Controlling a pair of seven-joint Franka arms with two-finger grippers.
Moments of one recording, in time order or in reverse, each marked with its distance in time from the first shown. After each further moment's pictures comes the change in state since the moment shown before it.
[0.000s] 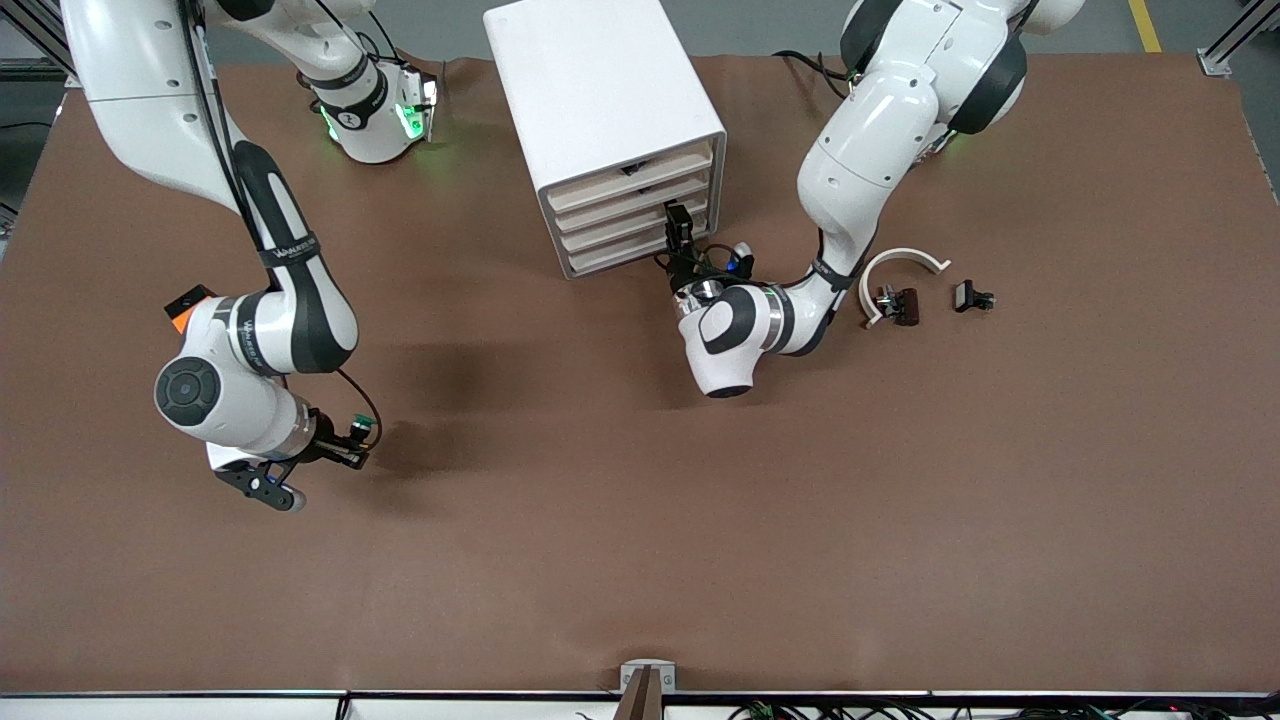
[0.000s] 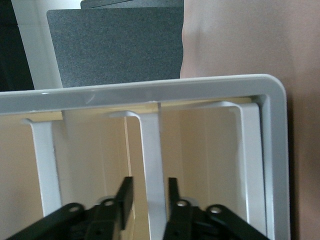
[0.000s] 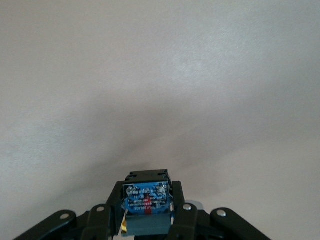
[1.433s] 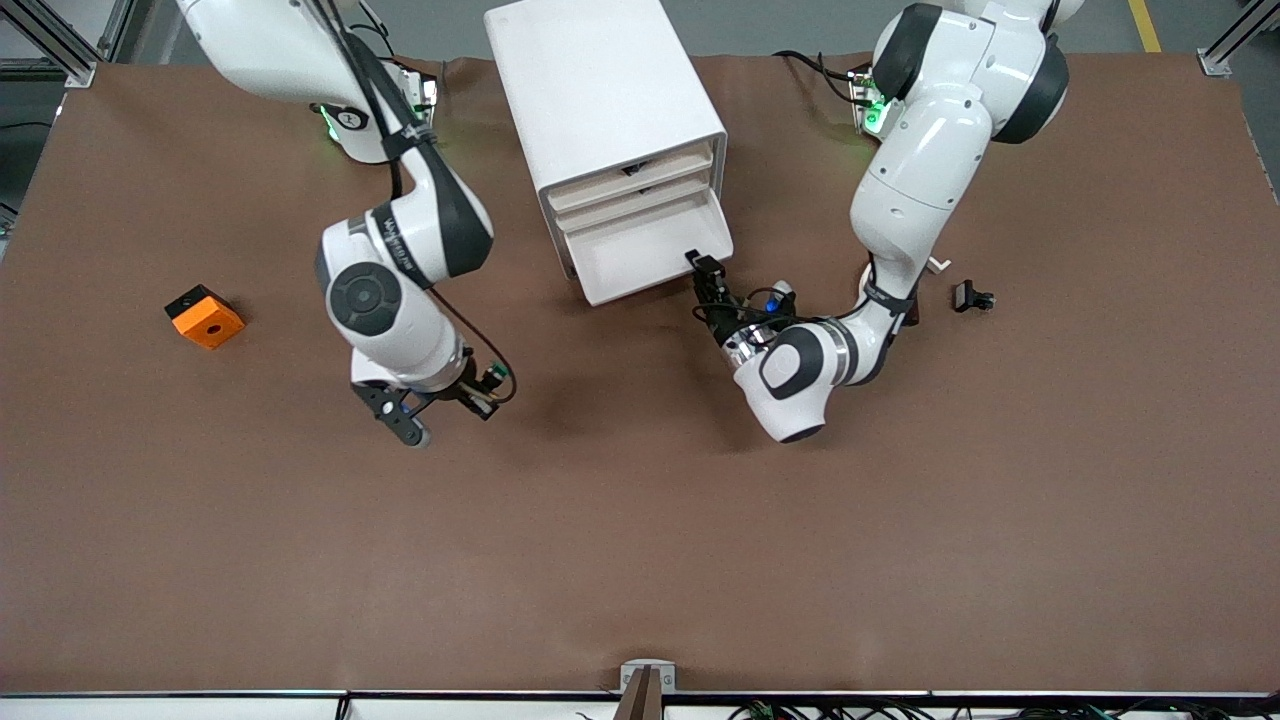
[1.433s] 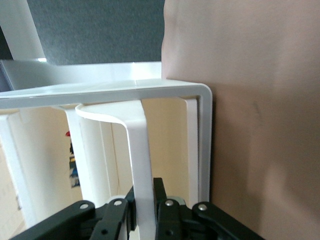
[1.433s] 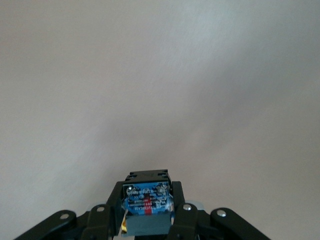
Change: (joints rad) left arm 0.167 0.005 0.036 0.034 -0.020 0.049 -0.012; right arm 0.362 -0.134 0.006 0.019 0.000 -0.127 0.699
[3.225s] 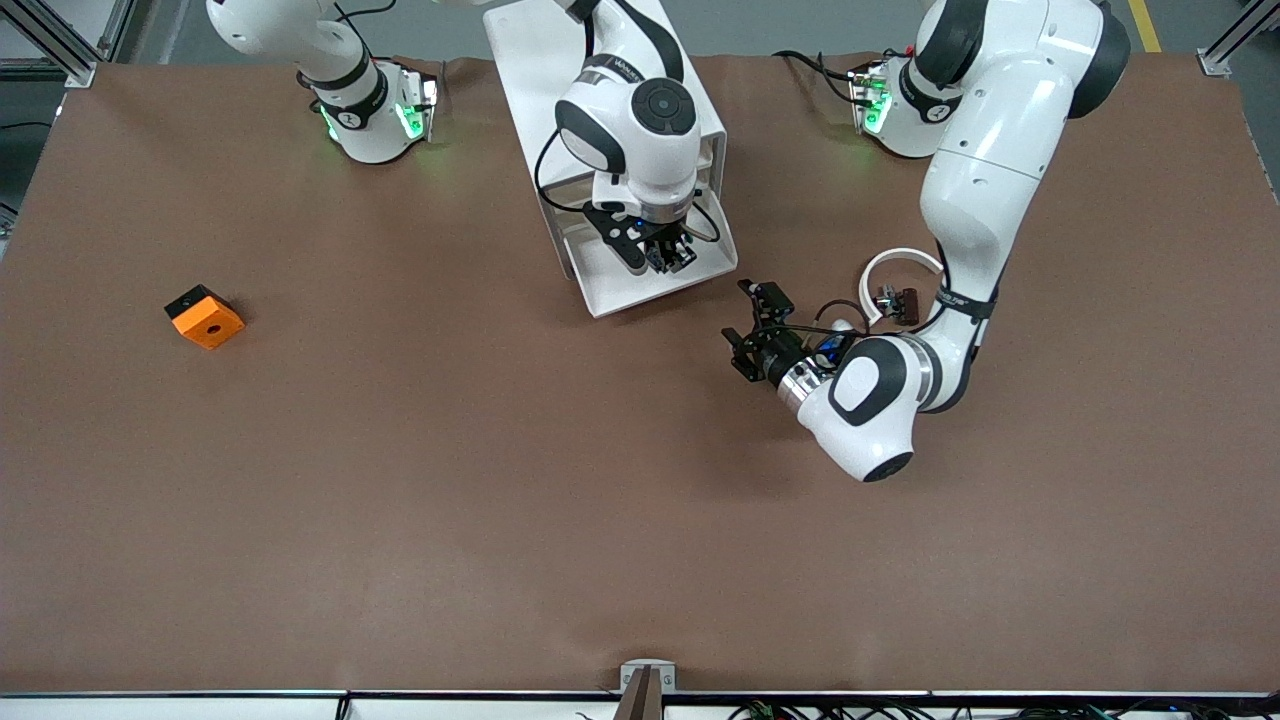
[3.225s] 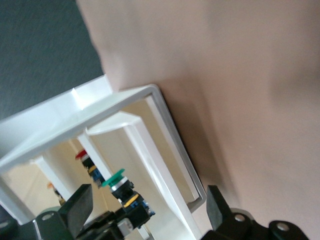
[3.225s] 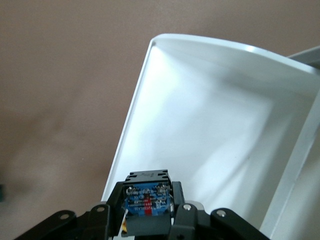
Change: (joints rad) left arm 0.105 -0.129 0.006 0.086 0.184 0.037 0.384; right arm 0.513 0.043 -0.003 0.022 -0.019 -0.025 0.640
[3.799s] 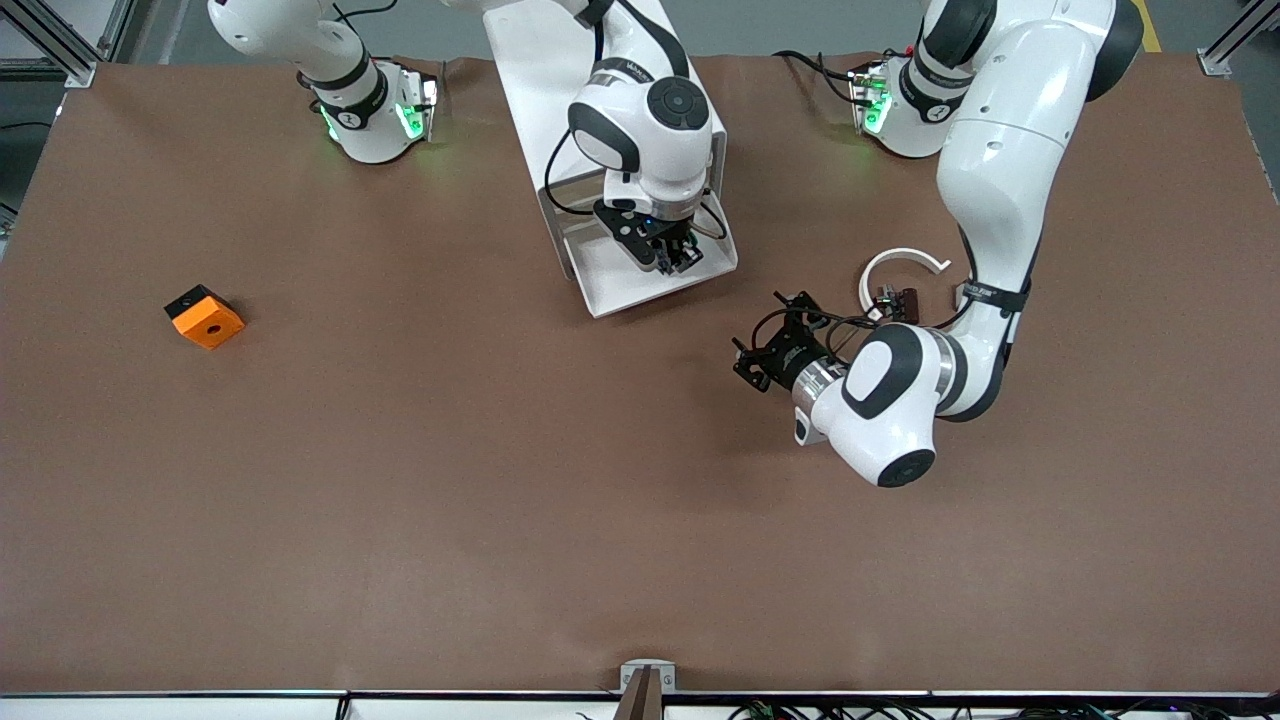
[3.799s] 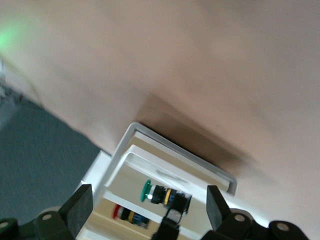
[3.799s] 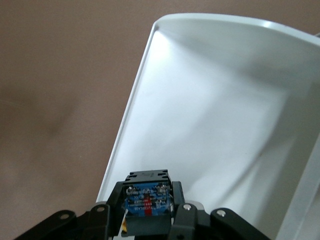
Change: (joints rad) left arm -0.001 -0.072 -0.002 0.056 0.155 0.012 0.608; right arm 0.025 0.028 -0.002 0.001 -0.040 0.049 0.039
